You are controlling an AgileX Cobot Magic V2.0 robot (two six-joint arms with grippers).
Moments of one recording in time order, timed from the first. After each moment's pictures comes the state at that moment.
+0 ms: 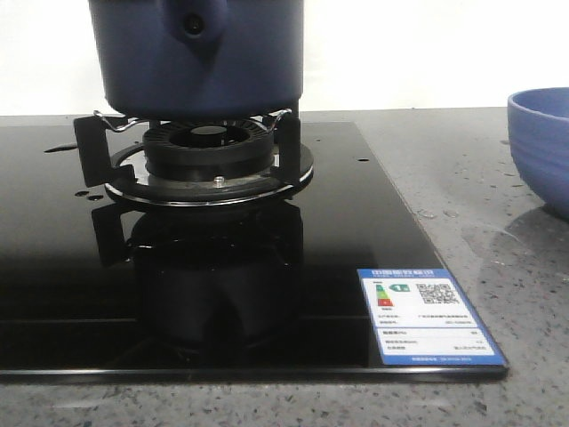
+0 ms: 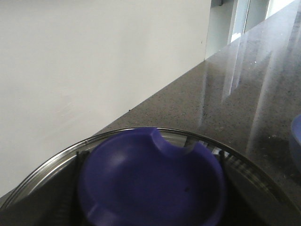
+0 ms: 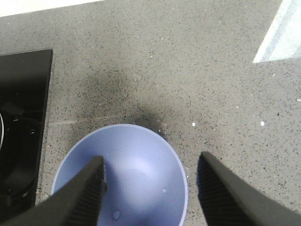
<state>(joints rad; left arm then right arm) -0.27 1.56 -1.17 -1.72 0.69 1.94 -0.14 1.00 -1.25 0.12 1.06 -0.01</state>
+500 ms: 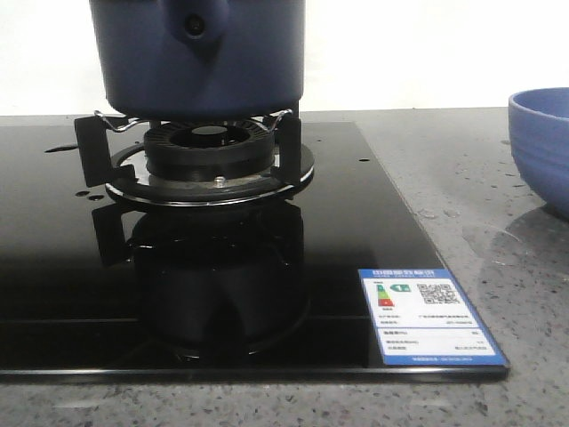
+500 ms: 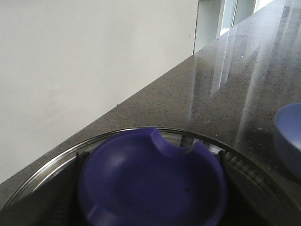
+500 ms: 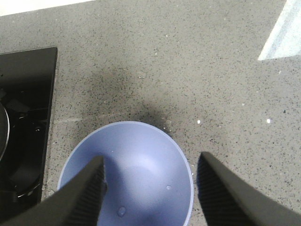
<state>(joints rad) -0.27 1.56 -1.16 -1.68 0.72 1.91 -0.14 1.00 -1.25 0.14 1.07 -0.01</state>
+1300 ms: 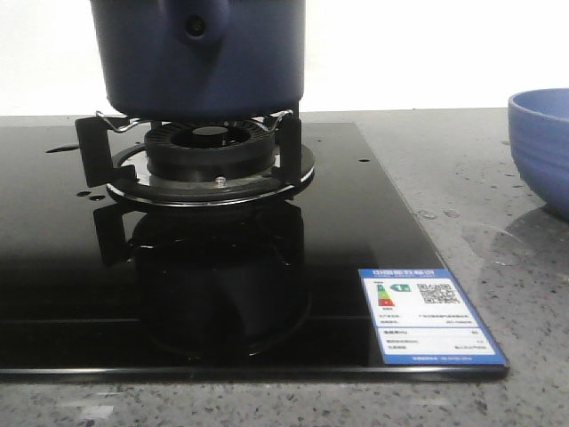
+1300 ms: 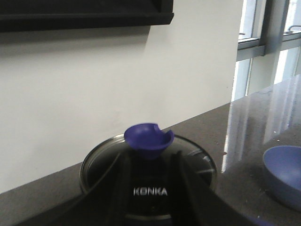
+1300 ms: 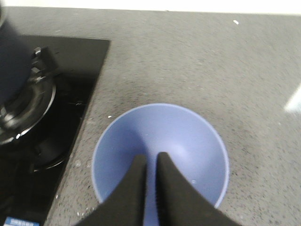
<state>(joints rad) -0.09 0.83 -0.78 -1.54 0.60 1.56 0.04 0.70 -0.96 0.14 0.89 -0.12</state>
